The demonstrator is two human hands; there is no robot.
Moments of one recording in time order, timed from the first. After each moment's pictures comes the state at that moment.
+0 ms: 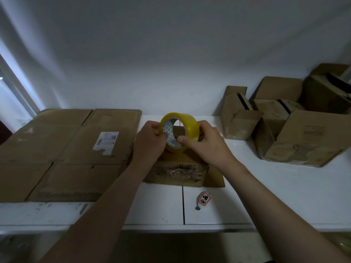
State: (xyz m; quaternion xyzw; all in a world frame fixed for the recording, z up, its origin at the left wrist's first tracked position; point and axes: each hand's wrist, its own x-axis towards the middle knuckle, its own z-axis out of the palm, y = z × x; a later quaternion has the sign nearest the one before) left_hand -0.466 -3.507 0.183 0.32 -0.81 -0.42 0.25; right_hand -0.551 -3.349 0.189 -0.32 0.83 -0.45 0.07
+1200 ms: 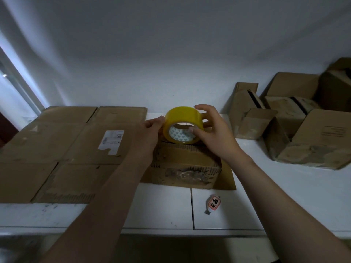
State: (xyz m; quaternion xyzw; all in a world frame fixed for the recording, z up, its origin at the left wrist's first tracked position) left_hand -0.465 -3.535 0.184 0.33 -0.64 -0.65 0.25; right_hand -0.582 -3.372 0.181 -0.39 0.75 -0.54 0.05
